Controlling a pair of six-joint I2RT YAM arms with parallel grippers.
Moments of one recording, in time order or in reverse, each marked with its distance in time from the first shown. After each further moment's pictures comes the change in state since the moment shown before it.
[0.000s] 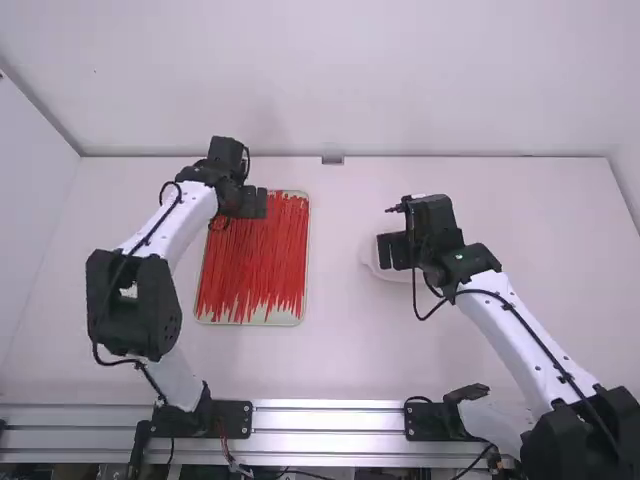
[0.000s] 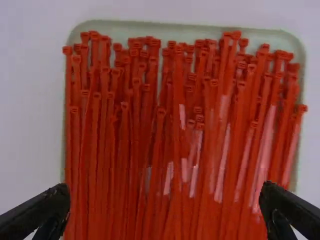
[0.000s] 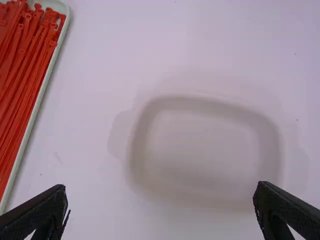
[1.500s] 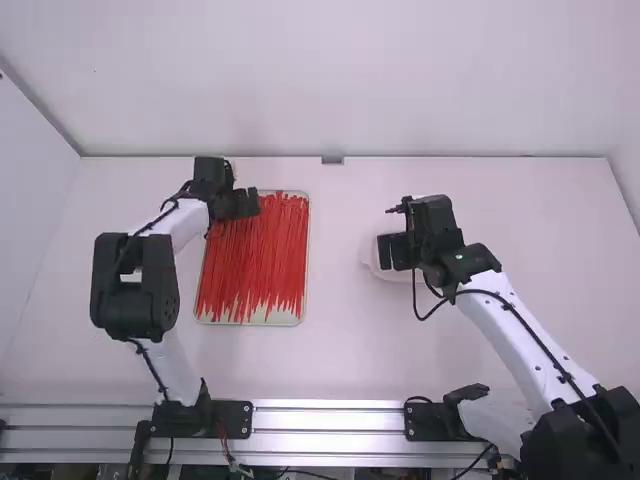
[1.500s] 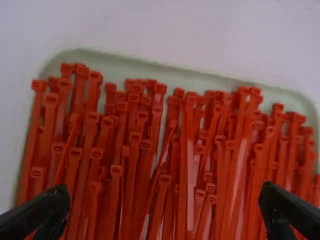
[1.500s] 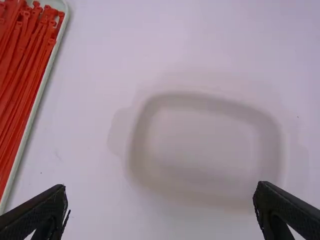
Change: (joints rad) left arm 0.104 0.113 -0.192 0.470 0.173 -0.051; right arm 0.000 0.000 0.000 -0.010 0.000 0.006
